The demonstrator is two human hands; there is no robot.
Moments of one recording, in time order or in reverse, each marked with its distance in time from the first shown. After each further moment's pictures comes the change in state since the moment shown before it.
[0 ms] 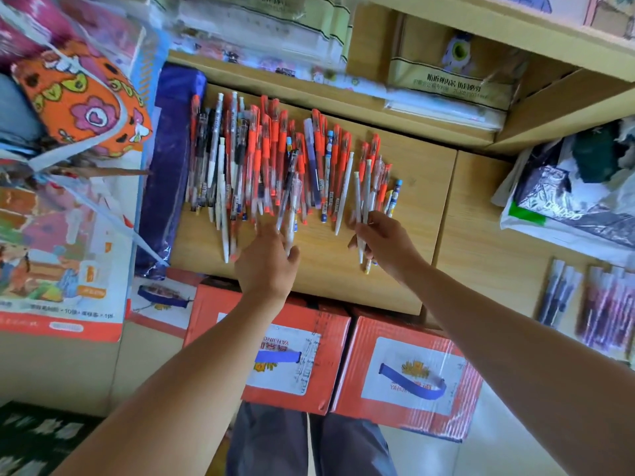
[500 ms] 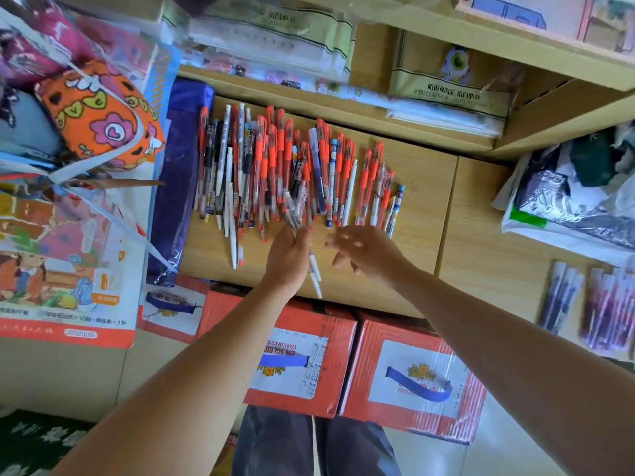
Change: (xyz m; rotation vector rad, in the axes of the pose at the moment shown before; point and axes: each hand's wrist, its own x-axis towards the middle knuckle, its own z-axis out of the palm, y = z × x) left_hand 0.002 0.029 -0.019 -0.889 -0.256 -0.161; right_hand -0.006 -0.016 0.019 -0.324 -0.150 -0.137
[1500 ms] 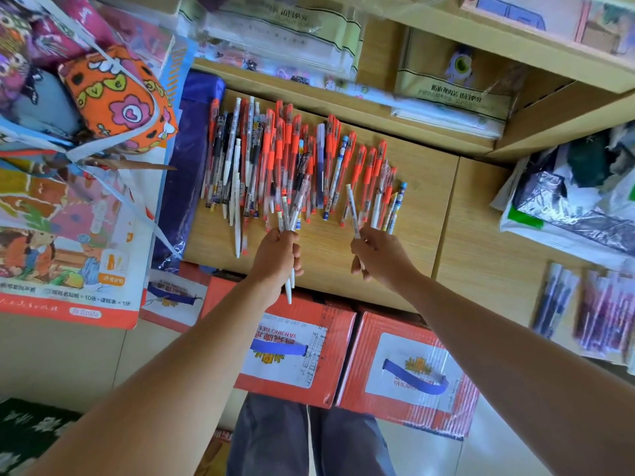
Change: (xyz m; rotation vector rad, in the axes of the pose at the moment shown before) left_hand -0.012 -0.008 -0.020 -0.261 -0.013 -0.266; right_hand -0.017 0.011 0.005 0.048 0.088 0.153
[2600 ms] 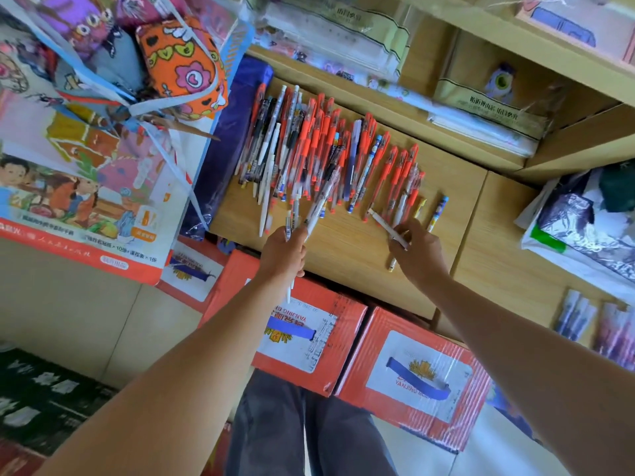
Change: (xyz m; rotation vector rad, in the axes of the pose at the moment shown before) left_hand -0.028 -0.021 -0.019 -0.072 0.048 0.097; right_hand -0.002 0.018 -0.014 -0.193 0.246 -0.108
